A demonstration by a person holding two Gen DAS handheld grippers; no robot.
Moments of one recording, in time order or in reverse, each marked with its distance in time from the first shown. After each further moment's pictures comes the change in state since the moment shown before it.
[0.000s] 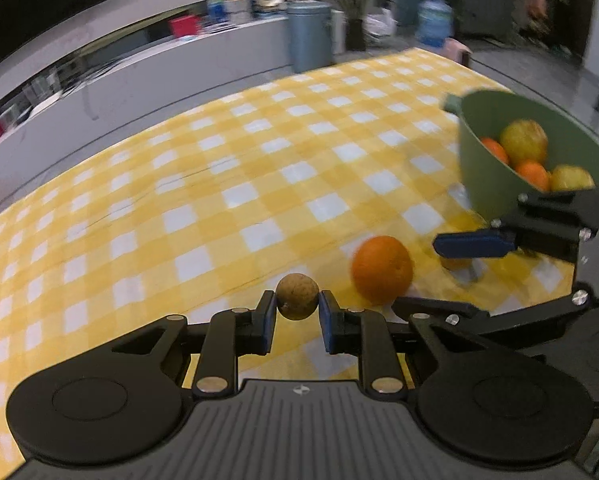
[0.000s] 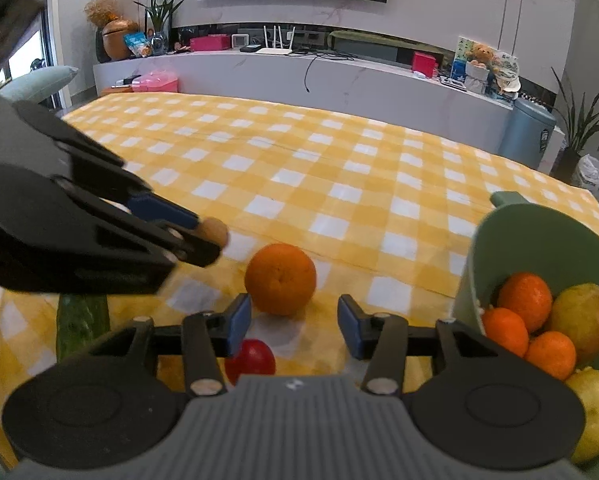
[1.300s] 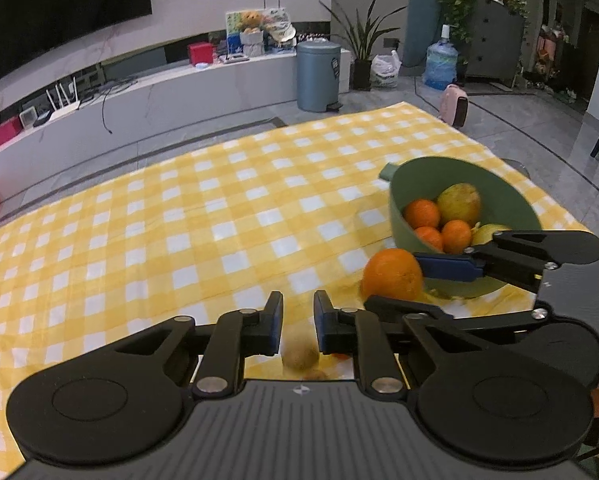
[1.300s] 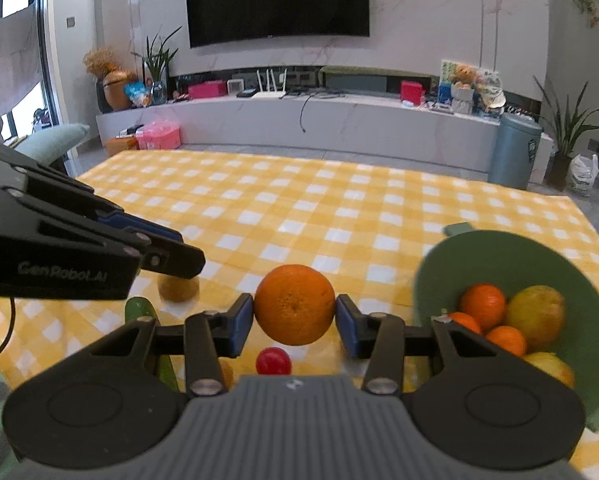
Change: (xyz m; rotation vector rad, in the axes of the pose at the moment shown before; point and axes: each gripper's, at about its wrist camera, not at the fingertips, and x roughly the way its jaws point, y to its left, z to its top) left arm -0.092 -0.048 0.011 -0.061 -0.097 -0.013; right arm -0.097 -0.013 -0.001 0.084 -0.127 0.014
